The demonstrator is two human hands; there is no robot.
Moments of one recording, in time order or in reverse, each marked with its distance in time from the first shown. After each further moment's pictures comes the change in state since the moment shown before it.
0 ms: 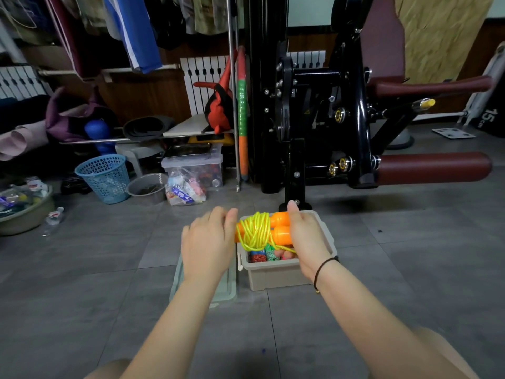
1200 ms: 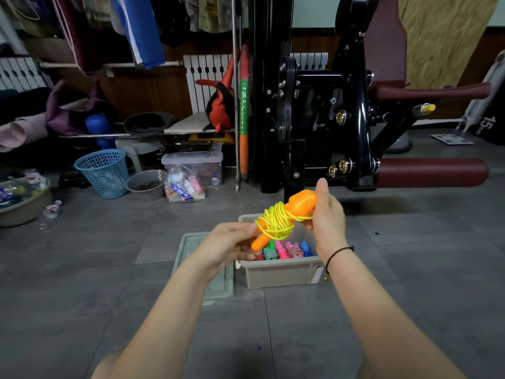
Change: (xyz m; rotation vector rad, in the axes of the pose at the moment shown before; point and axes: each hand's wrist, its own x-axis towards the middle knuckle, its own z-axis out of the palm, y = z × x) left_hand 0.004 0.005 0.001 -1.148 -0.794 -0.522; right_hand 0.024 -0.007 -0.027 0.098 0.182 -0.360
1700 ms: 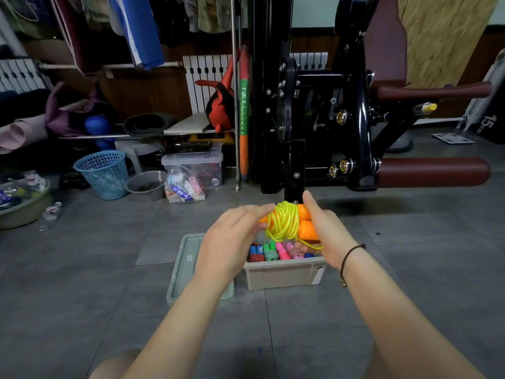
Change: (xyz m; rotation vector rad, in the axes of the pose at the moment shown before) left_hand -0.005 -0.003 0.006 1.034 0.428 0.994; right_hand 0.000 -0.002 -0.012 -0.043 -0.287 0.433
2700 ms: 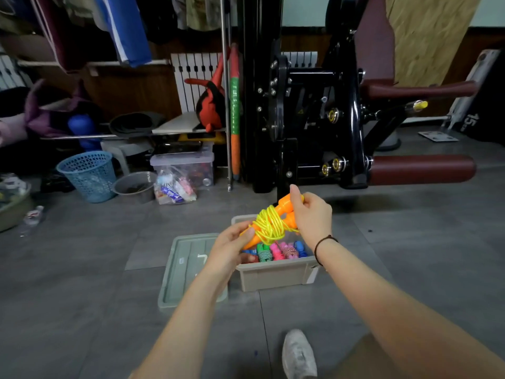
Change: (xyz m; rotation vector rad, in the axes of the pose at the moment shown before) left_hand -0.012 -0.034 0.055 -1.159 -0.193 -0.943; right_hand 0.056 0.013 0.015 -0.363 0.455 -0.582
